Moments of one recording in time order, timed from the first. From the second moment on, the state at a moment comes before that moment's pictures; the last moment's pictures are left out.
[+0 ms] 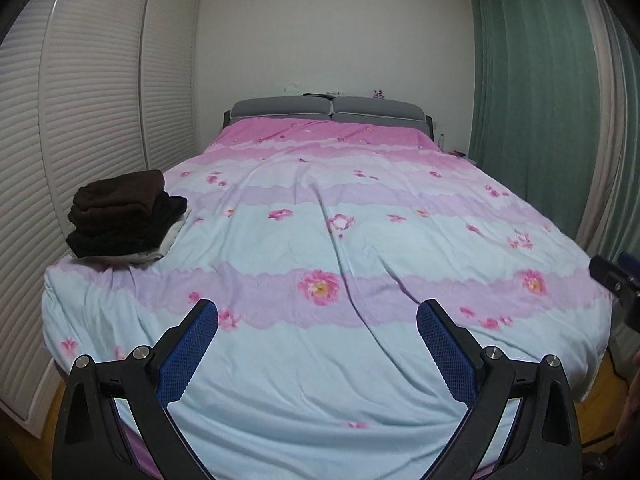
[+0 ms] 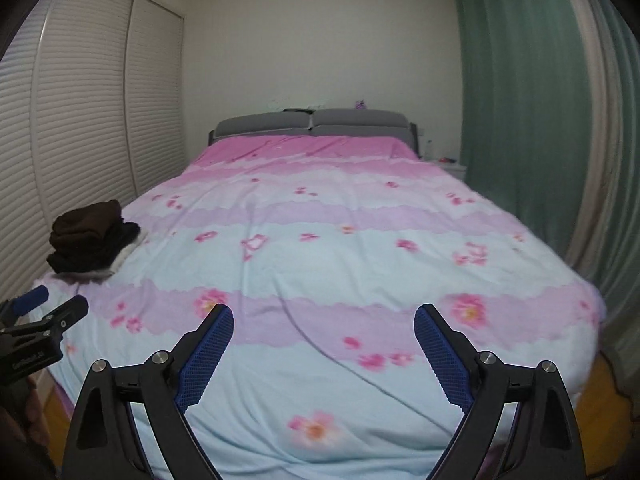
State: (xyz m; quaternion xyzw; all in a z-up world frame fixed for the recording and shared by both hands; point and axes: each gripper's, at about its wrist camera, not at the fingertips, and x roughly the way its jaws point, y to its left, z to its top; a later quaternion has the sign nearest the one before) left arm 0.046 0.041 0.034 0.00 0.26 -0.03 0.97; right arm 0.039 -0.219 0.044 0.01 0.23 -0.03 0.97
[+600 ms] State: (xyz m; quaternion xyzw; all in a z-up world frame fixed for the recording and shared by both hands) left arm 0.014 0.034 0.027 0.02 0.24 0.00 0.97; right arm -0.008 -0.233 0.041 0.00 0.20 -0.04 0.98
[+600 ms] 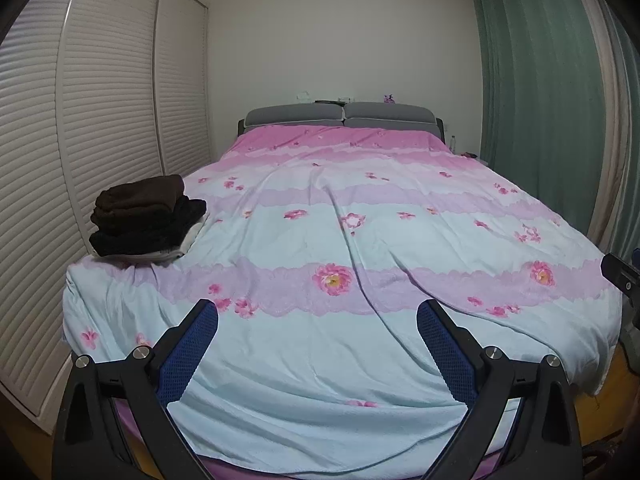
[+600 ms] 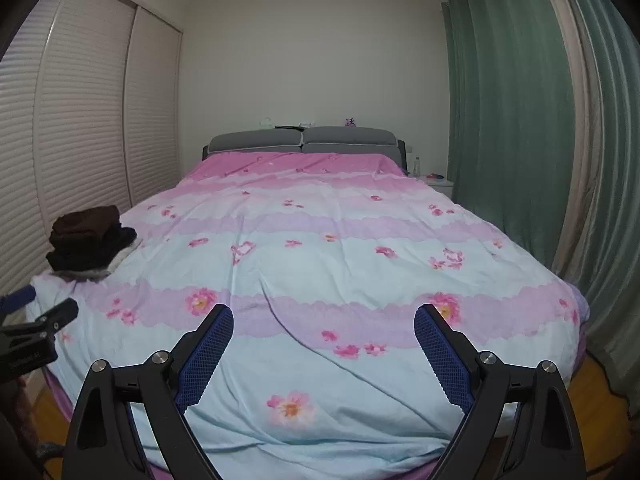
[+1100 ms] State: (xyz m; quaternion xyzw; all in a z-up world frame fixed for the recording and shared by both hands) left arm 0.013 0.027 0.023 0.03 0.24 -0.01 0.97; right arm -0.010 -0.230 0.035 0.00 0.20 -0.04 0.98
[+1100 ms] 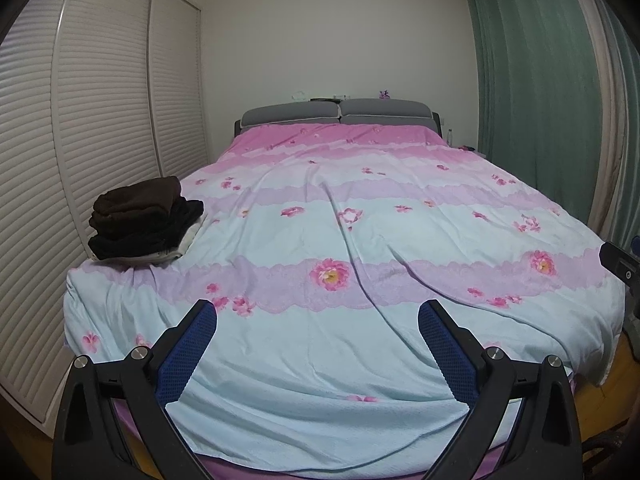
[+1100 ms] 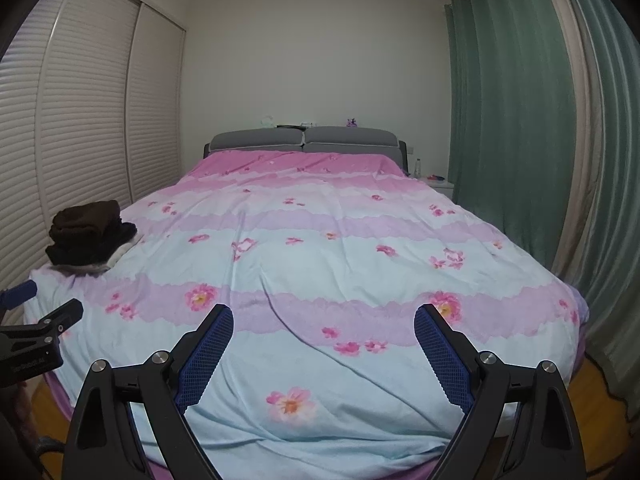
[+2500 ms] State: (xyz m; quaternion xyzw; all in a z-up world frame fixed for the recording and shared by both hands) left arm 0.014 0.029 0.021 0.04 0.24 0.00 0.97; right arm -0.007 -0.228 0.030 0.00 0.20 -0.03 0.98
